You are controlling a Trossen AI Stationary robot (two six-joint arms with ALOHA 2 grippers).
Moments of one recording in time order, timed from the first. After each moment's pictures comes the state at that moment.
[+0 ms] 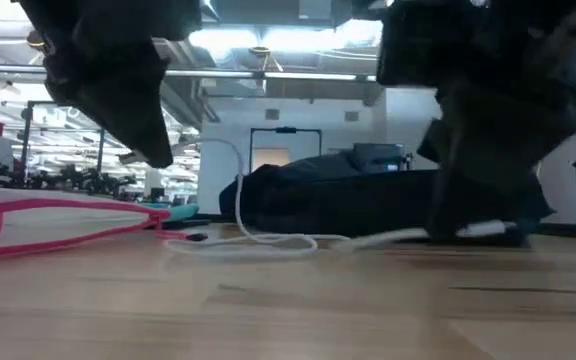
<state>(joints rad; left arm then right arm) -0.58 1.81 1.23 -0.85 -0.66 -1.24 0.52 1.87 1.09 -0.26 0.12 0.70</state>
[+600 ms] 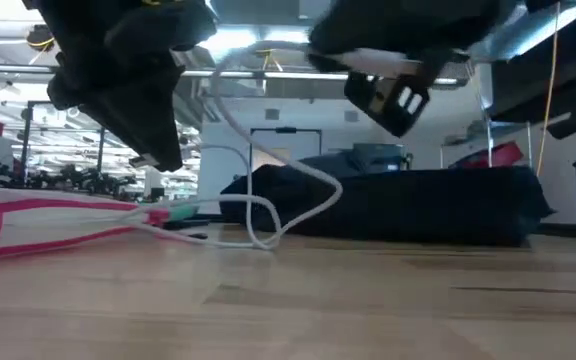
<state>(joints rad) -0.55 1.81 1.23 -0.85 -0.64 -1.31 0.49 1.87 1.10 0.17 0.00 0.62</state>
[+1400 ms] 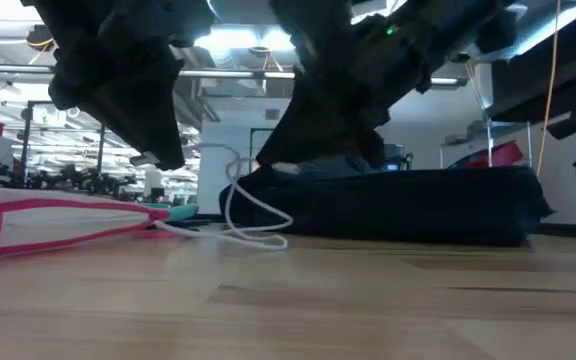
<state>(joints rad) -0.56 1.81 1.23 -0.81 -0.64 -1.28 0.34 1.93 1.11 0.09 0.35 0.74</state>
